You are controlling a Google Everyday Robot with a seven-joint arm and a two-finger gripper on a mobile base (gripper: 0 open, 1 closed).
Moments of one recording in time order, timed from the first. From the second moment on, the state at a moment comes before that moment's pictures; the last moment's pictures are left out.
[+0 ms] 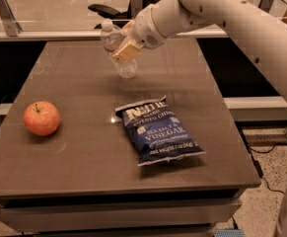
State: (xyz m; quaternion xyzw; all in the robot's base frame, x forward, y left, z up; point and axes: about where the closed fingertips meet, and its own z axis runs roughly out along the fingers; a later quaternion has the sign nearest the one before) arm 0.667 0.059 0.924 -0.65 0.61 0.17 0.42
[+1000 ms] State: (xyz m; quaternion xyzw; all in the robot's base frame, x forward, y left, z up) arm 0.666 0.031 0.952 -0.71 0.60 0.12 0.35
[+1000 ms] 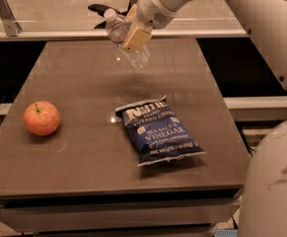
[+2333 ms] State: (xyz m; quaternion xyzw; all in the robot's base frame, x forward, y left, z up) arm 0.633 0.030 0.944 -0.73 0.65 0.00 0.22
